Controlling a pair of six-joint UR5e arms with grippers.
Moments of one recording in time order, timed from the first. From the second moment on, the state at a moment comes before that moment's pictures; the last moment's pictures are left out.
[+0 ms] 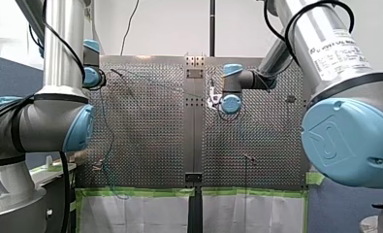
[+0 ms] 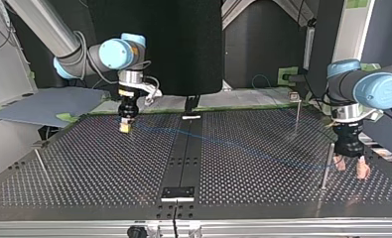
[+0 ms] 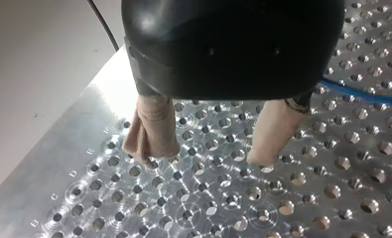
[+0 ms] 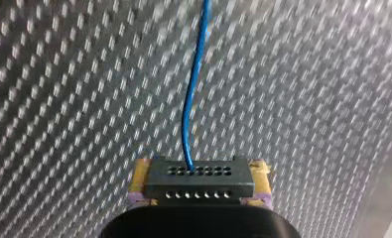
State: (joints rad) left arm 0.28 -1.69 -1.77 -2.70 -1.50 -2.11; right arm 2.16 -1.05 1.57 -0.62 1.95 1.64
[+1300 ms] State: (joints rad) left arm 0.27 -1.69 -1.77 -2.70 -1.50 -2.13; right arm 2.03 -0.72 1.93 -0.98 2.12 1.74
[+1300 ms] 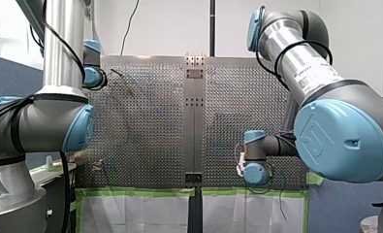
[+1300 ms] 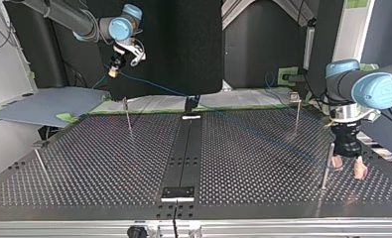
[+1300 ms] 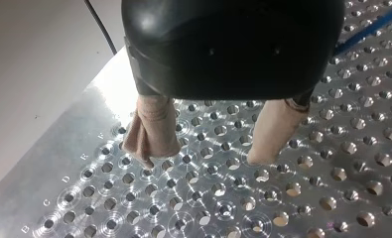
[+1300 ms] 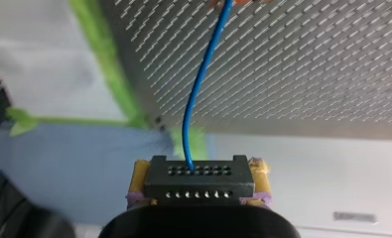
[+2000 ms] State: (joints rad) left arm 0.26 -1.69 -1.77 -2.70 -1.49 -2.13; right arm 1.84 -0.55 2.09 -1.17 1.95 1.76
